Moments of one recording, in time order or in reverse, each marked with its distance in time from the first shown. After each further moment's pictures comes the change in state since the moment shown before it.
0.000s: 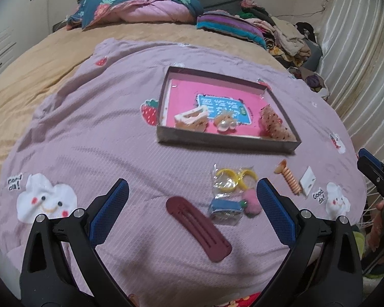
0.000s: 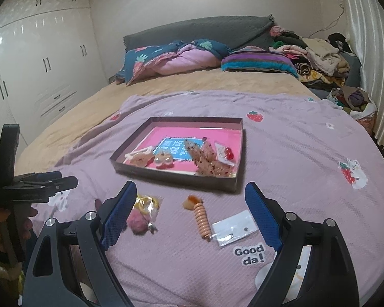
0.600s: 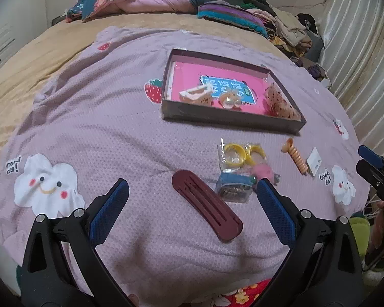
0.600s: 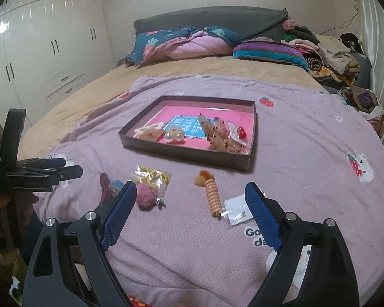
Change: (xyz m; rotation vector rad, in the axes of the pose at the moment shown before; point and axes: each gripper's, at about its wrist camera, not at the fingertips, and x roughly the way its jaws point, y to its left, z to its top) left arm 0.005 0.005 -0.028 0.011 0.052 0.004; right arm 0.005 0.016 -0.027 -0.060 0.077 0.030
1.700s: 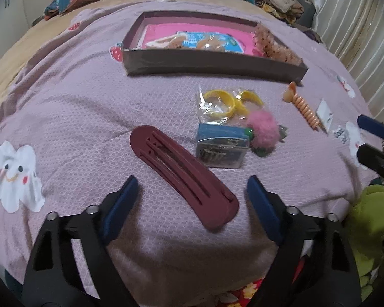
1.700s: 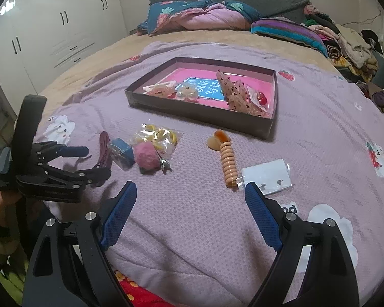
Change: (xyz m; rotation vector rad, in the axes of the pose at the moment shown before) left arm 0.059 -0.032 -0.038 0.107 0.132 0.015; right arm 0.039 0.008 -0.026 -0.080 0.159 0.048
